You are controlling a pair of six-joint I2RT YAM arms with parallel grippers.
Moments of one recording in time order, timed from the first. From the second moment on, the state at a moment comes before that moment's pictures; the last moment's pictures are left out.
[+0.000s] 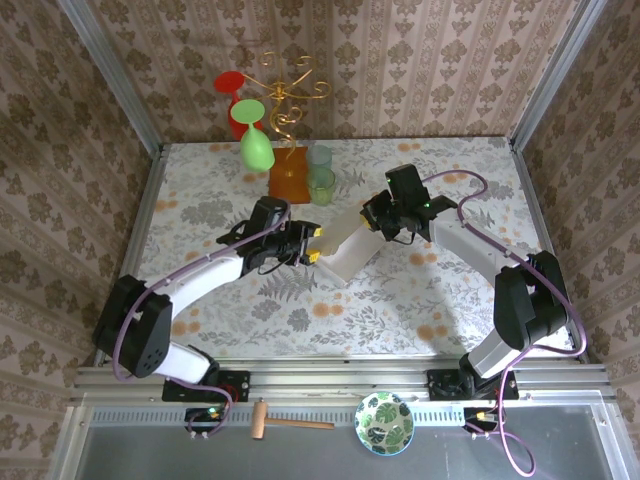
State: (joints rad) left arm -0.62 1.45 0.88 -0.14 0.39 -1.80; right arm 0.40 1.60 1.18 -0.41 -0.26 1.38
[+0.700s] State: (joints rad) left arm -0.66 1.55 0.92 -0.05 0.40 -1.88; right arm 0.39 1.57 1.21 -0.41 -0.23 1.38
